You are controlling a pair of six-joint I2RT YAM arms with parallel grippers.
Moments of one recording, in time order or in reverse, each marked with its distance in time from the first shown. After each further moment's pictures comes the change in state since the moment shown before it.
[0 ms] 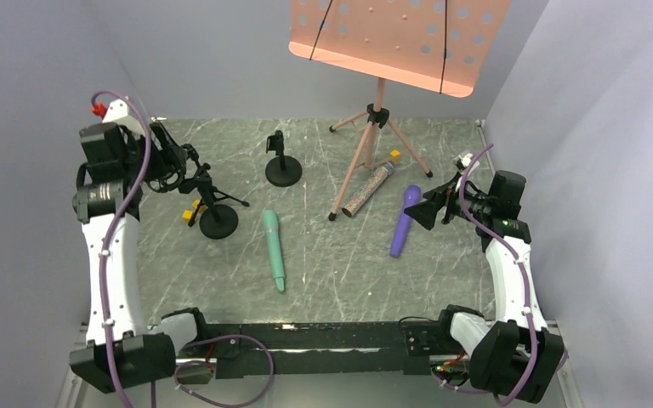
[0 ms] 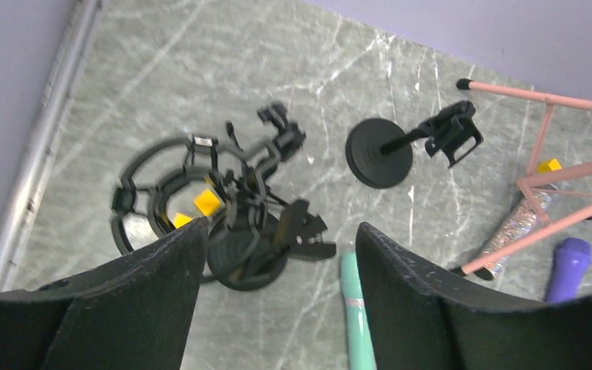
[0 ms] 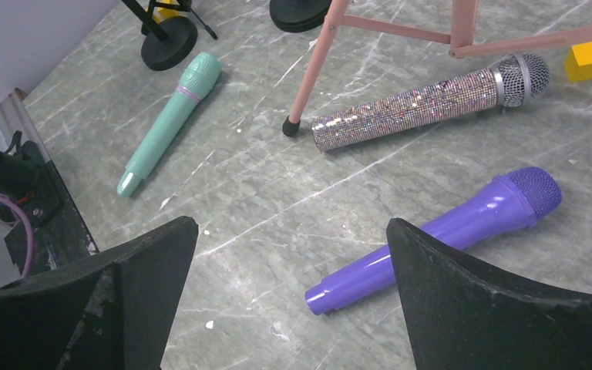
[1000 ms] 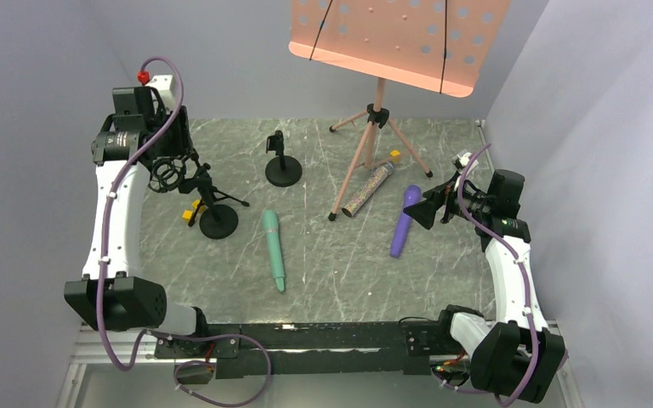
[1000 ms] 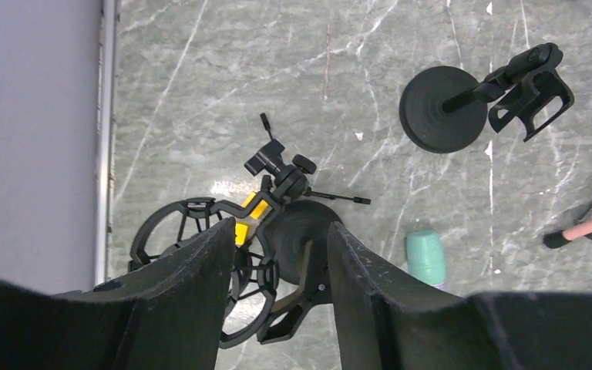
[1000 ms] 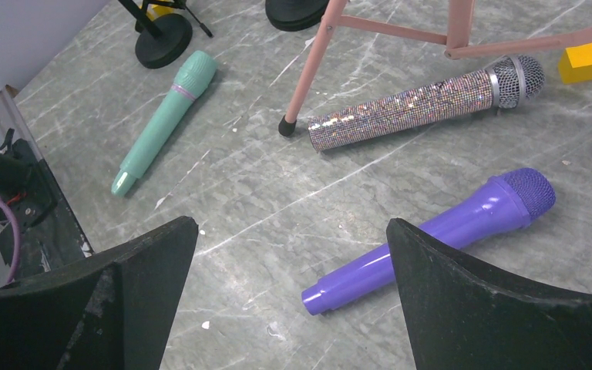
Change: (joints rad) left arm -0.154 0.336 0.347 -0.195 -0.157 0.243; right arm 0.013 0.000 0.009 -0.007 0.024 -0.007
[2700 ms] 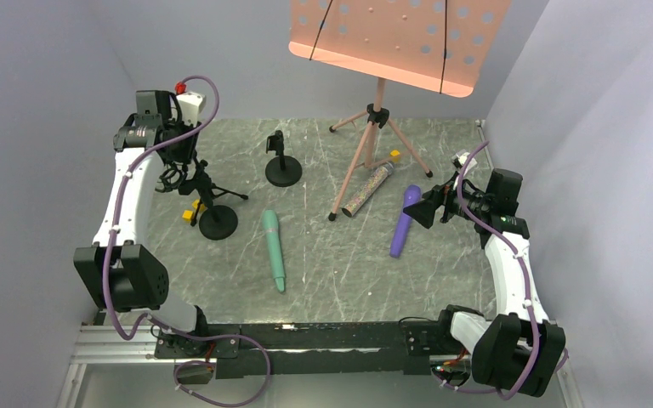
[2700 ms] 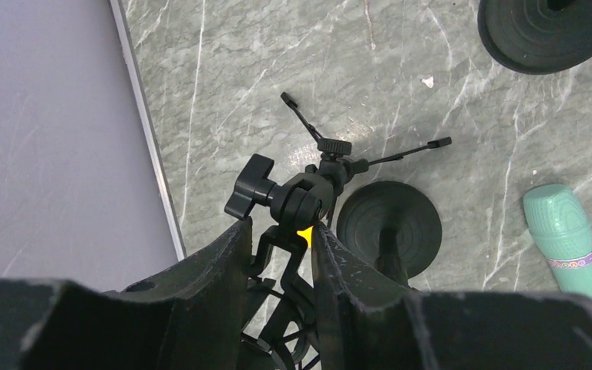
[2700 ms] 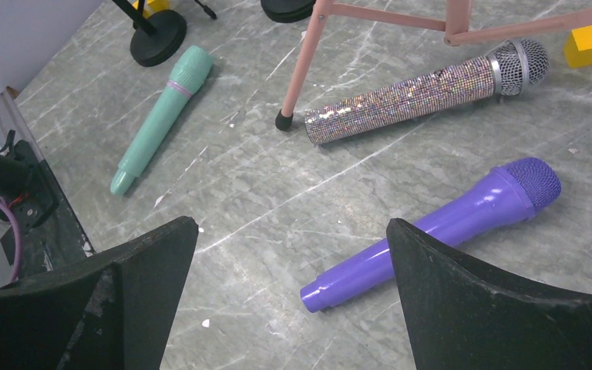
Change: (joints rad) left arm -0.025 0.126 -0.047 0.047 -0.044 0.373; right arm 0.000 0.036 0.000 0.000 0.008 0.000
